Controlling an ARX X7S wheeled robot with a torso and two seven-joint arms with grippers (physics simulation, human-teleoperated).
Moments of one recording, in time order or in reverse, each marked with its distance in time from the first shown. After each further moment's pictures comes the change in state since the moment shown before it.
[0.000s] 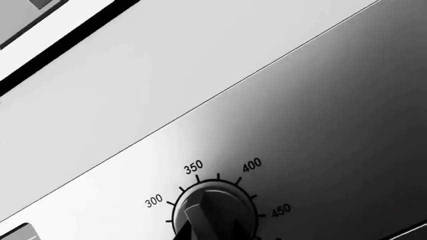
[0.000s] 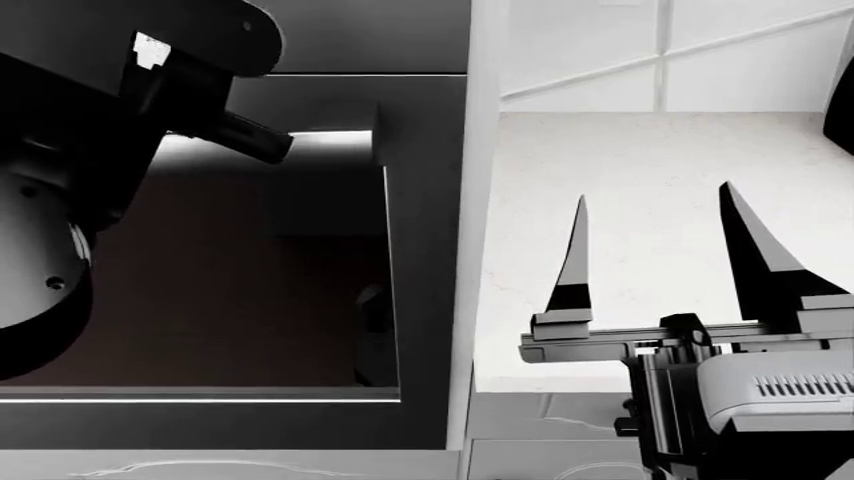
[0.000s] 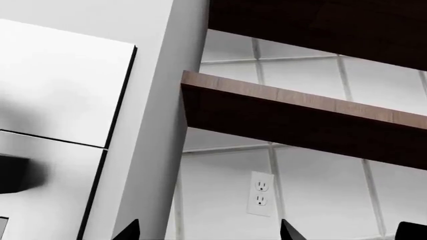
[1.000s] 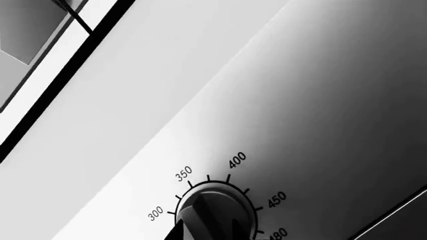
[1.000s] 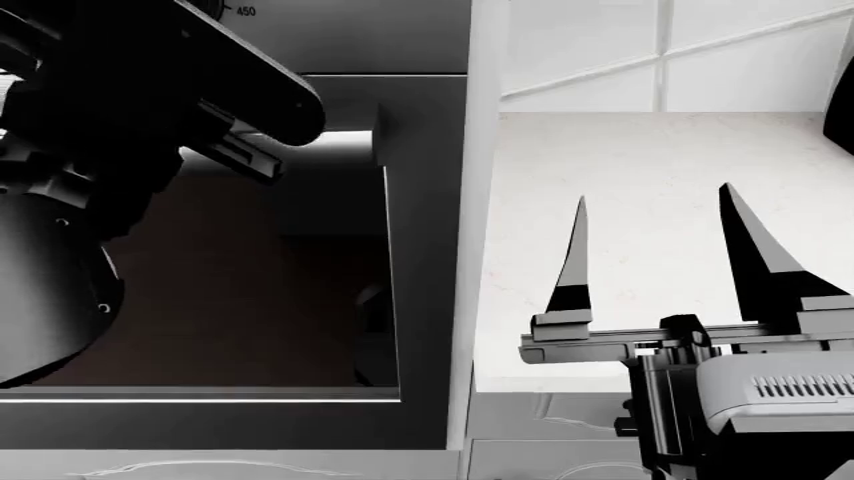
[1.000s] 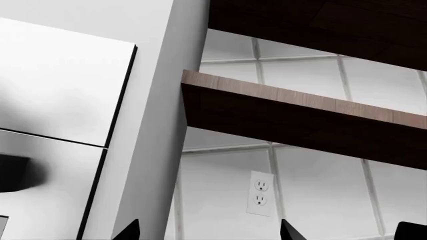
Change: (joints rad) left arm -0.040 -0.021 0.154 0.094 0.257 -0.085 0.127; right arm 0.001 0.016 -0.009 0.001 0.009 -0.001 0.019
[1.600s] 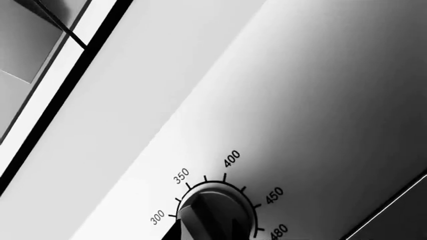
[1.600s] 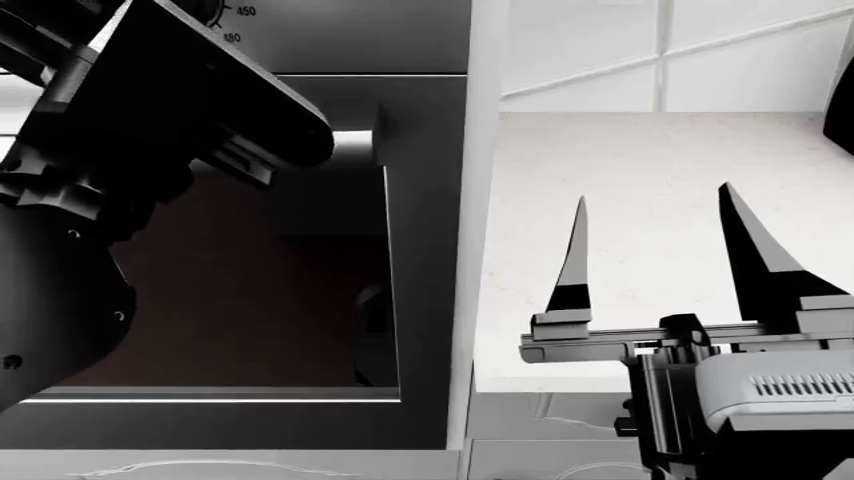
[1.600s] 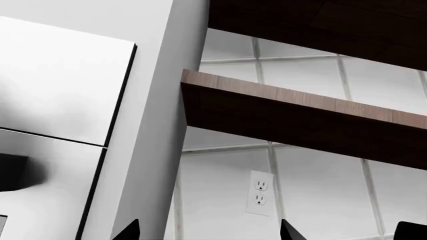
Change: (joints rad) left arm -0.008 -0.018 0.087 0.036 0.130 0.000 0.051; right arm 0.004 0.008 -0.004 0.003 0.006 0.000 0.010
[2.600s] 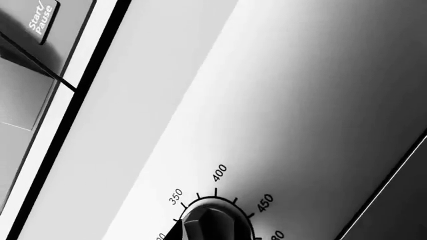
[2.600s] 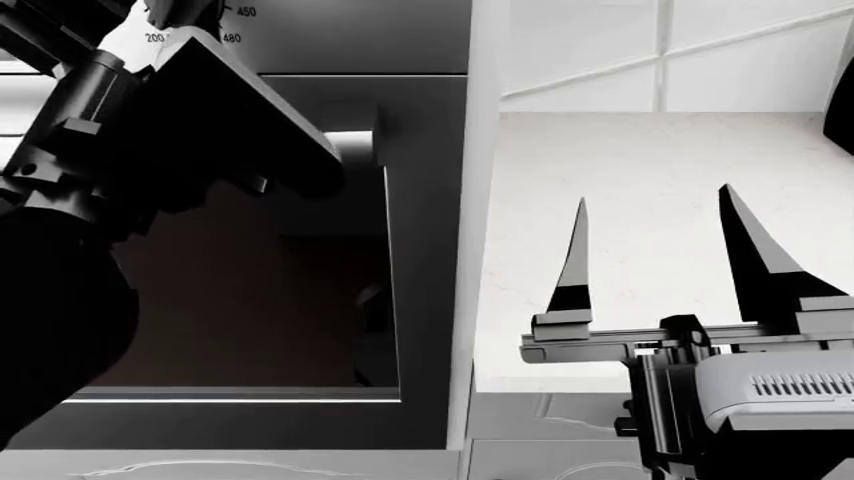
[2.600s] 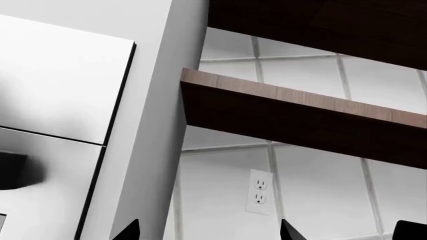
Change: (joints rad) left arm -0.100 -0.052 0.226 0.034 0.185 0.054 0.109; right arm 0.000 0.014 -0.006 0.002 0.011 -0.002 0.018
